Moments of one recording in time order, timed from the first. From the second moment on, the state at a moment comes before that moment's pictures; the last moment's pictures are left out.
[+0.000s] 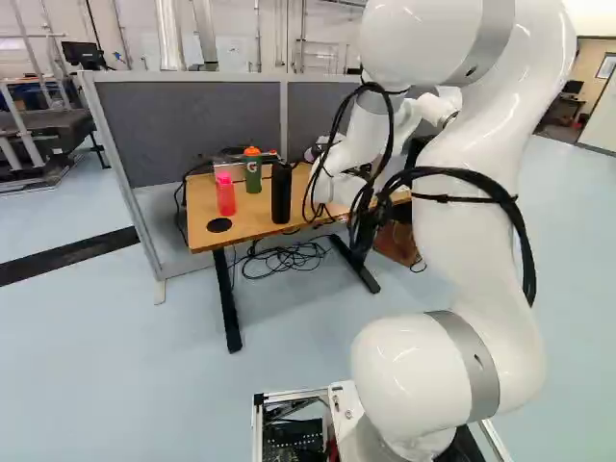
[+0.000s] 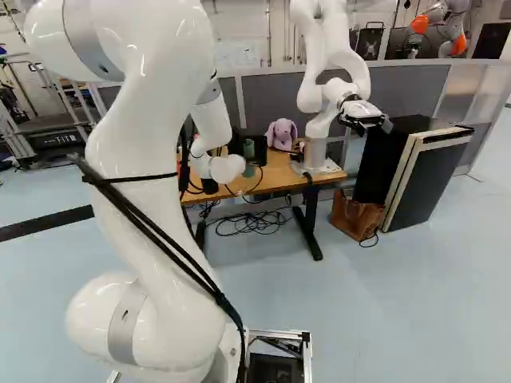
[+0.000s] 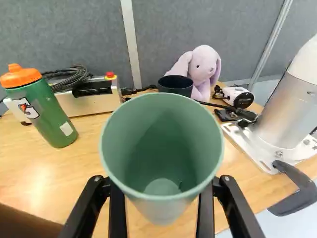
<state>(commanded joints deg) 0.0 -24.9 -45.6 0.0 50.0 0.0</state>
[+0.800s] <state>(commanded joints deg) -0.1 -35.7 -55.2 0.0 50.0 0.0</state>
